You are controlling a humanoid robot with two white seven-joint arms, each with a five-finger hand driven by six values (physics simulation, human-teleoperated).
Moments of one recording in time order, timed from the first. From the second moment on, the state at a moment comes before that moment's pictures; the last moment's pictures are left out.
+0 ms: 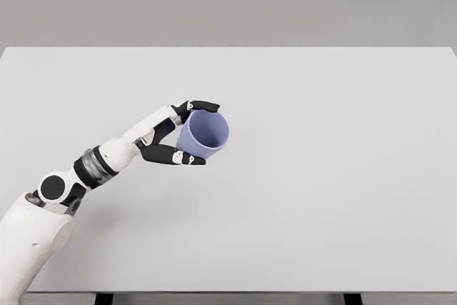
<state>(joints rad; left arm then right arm) -0.28 0.41 -0.45 -1.41 0.45 -0.46 -0.60 0.01 0.00 -0.22 0.11 -0.32 -0.32 -0.02</state>
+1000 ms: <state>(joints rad) -0.28 0.38 -0.46 -1.30 0.44 -0.46 -0.60 0.01 0.00 -0.22 0.11 -0.32 -0.32 -0.02</state>
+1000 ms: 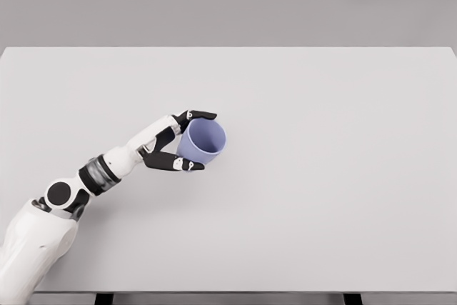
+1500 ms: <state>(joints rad) -0.28 0.38 -0.46 -1.29 0.44 -0.46 -0.61 0.01 0.00 -0.22 0.11 -0.32 -0.32 -0.02</state>
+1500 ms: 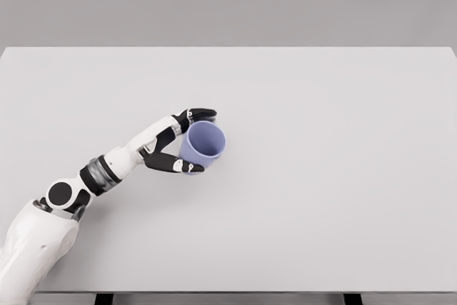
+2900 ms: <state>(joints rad) -0.33 0.69 -0.45 -1.27 0.45 -0.52 -0.60 0.01 0.00 -0.22 0.11 -0.32 -0.32 -0.02</state>
